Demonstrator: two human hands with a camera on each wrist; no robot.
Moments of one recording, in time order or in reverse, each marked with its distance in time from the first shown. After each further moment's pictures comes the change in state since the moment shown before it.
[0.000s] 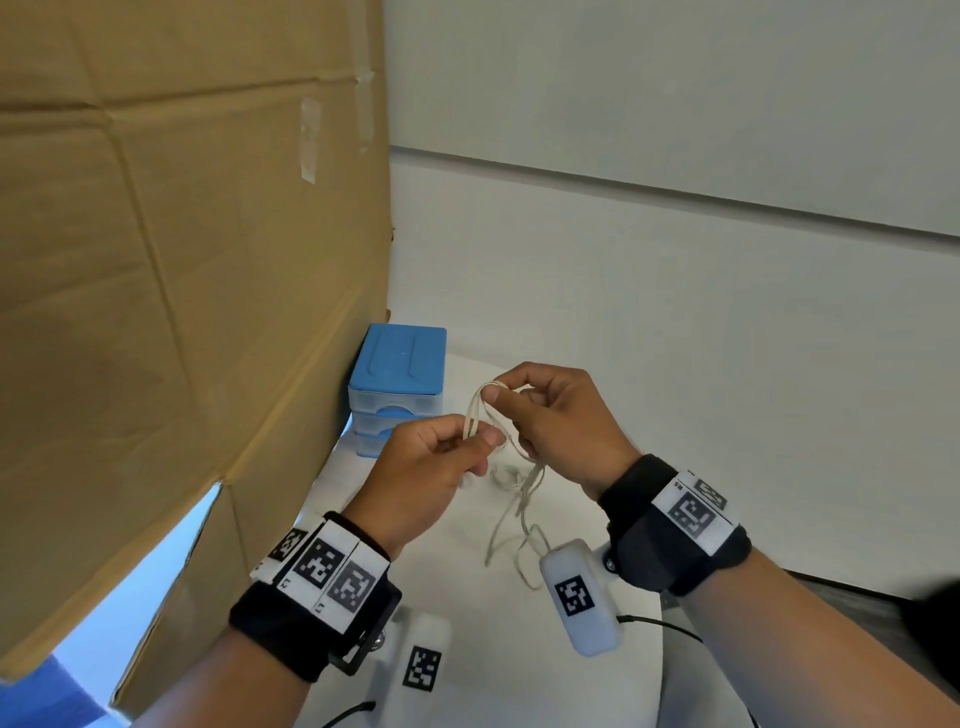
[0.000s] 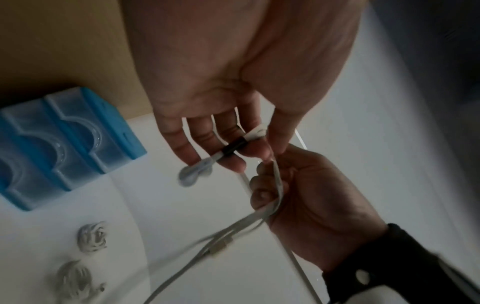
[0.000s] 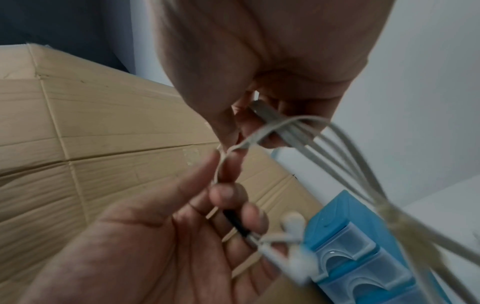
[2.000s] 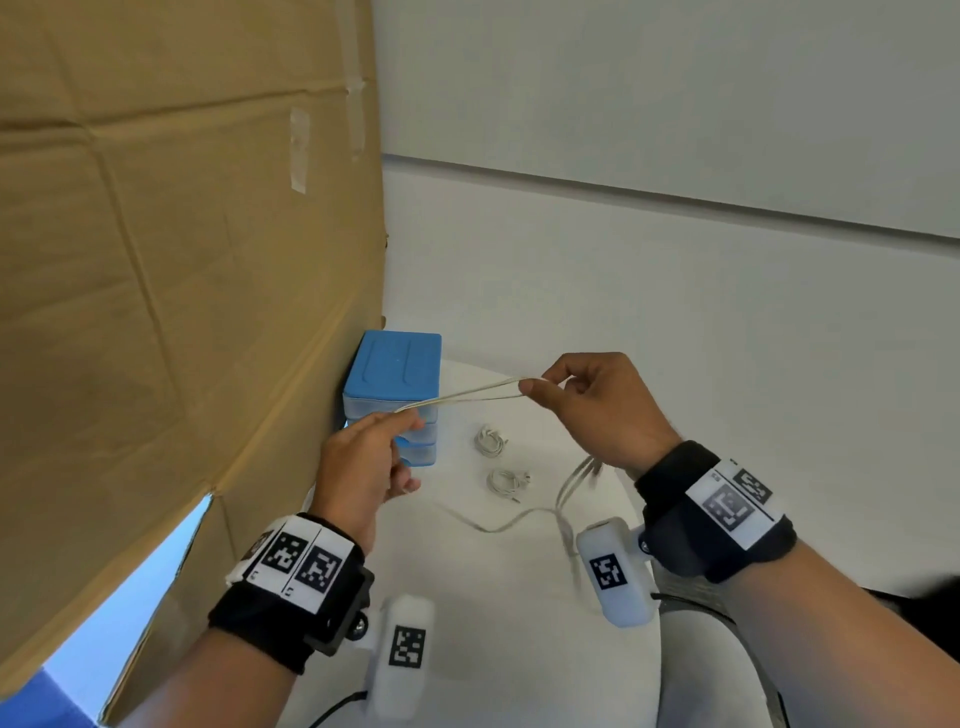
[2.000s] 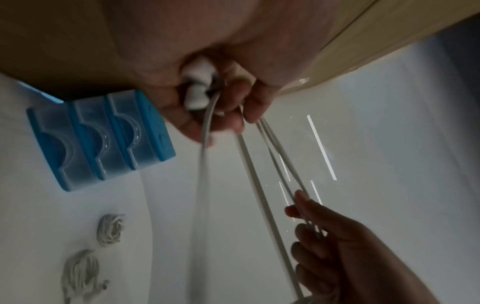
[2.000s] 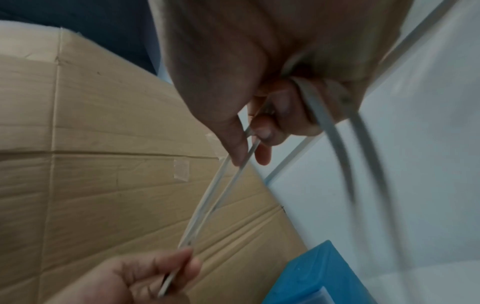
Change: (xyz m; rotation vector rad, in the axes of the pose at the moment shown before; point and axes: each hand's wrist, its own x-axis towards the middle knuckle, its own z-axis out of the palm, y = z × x) left_hand 0.018 -0.007 -0.025 -0.210 0.406 -0.218; right_hand 0.006 -0.005 -0.039 -0.330 0.150 -0.006
